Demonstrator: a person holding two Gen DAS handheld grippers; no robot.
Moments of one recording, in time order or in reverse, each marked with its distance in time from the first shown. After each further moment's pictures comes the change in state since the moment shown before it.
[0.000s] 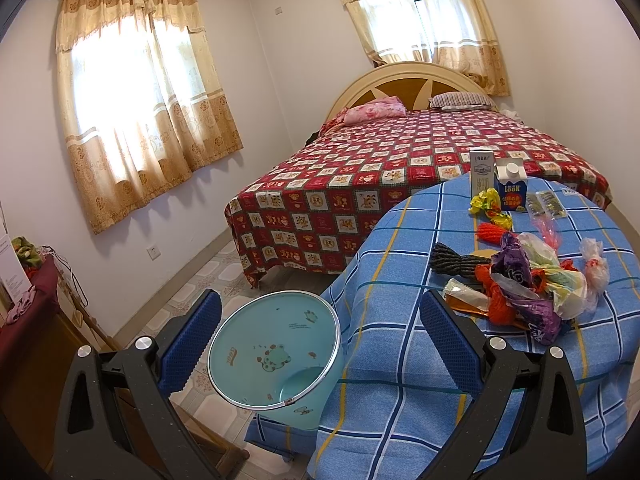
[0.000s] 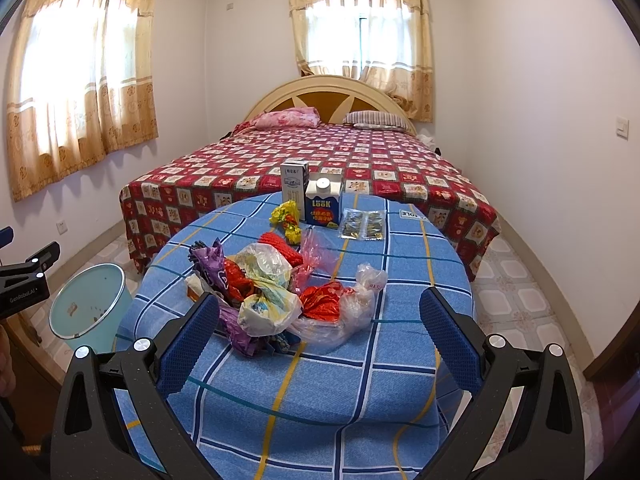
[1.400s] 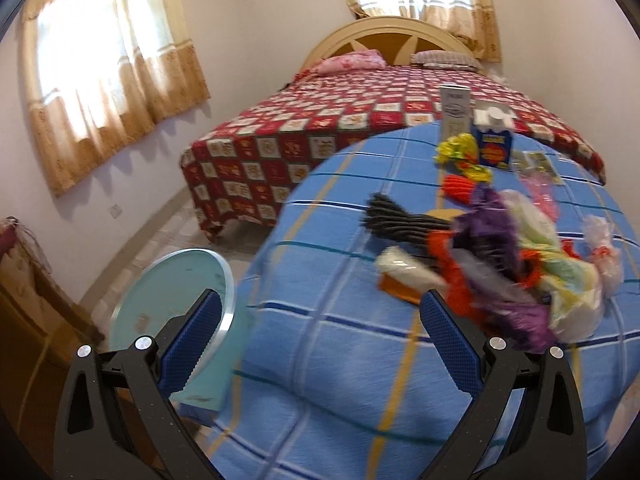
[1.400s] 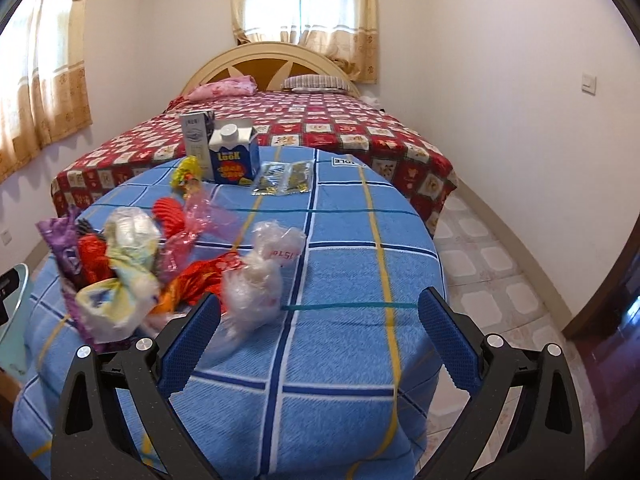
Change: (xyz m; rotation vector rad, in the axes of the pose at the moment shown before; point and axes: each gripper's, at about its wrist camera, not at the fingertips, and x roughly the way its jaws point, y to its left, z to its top) left arm 0.089 -0.104 -0.017 -0.025 0.186 -0.101; right arm 0.100 -0.069 -0.033 0.092 0.110 -0.197
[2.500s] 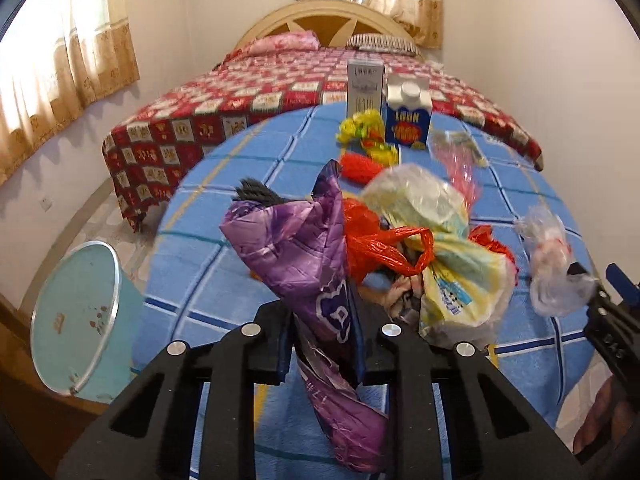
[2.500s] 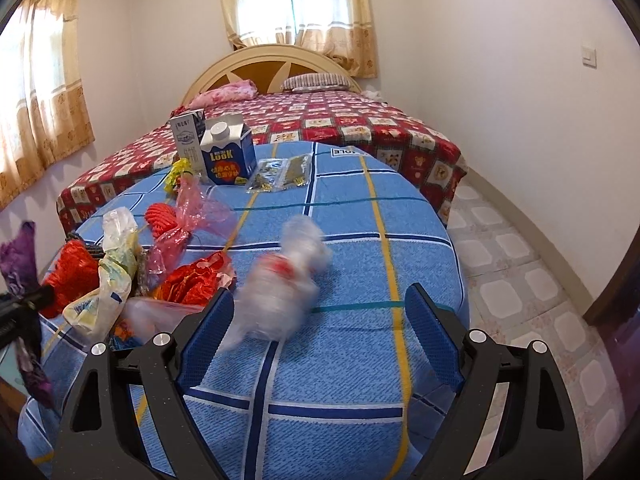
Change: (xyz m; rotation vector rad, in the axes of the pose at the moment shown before) left arm 0.010 -0.050 0.005 0.022 0.064 -0.264; right arm 0.028 -0.015 -0.008 0.066 0.005 0.056
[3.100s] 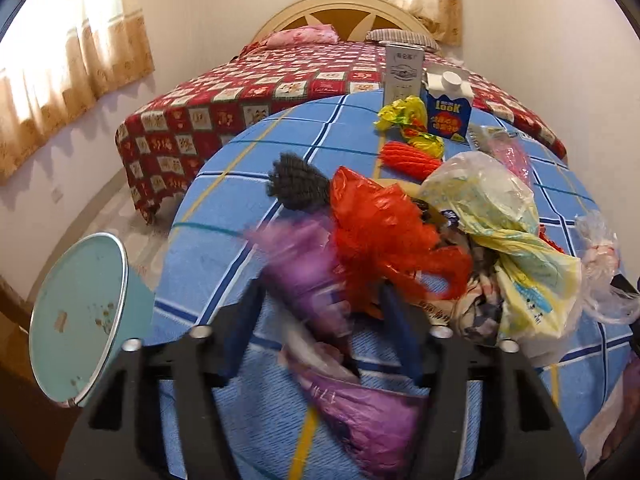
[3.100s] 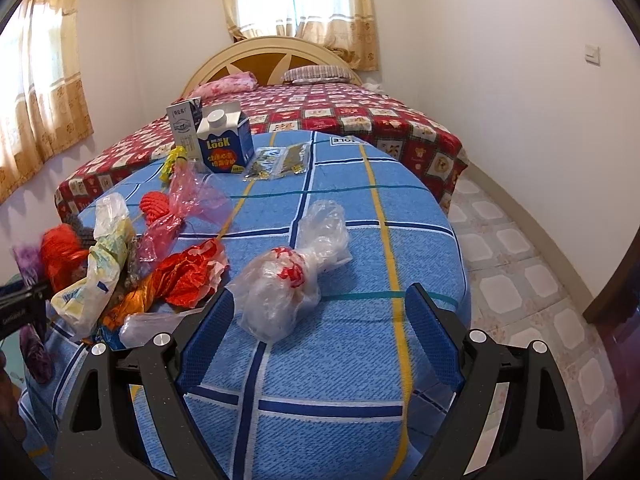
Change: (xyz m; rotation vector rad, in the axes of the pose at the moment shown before) left arm 0.038 0.029 -0.005 -0.031 0.030 0.054; right arm 0.010 -0.005 -0.006 0.003 0.031 0.000
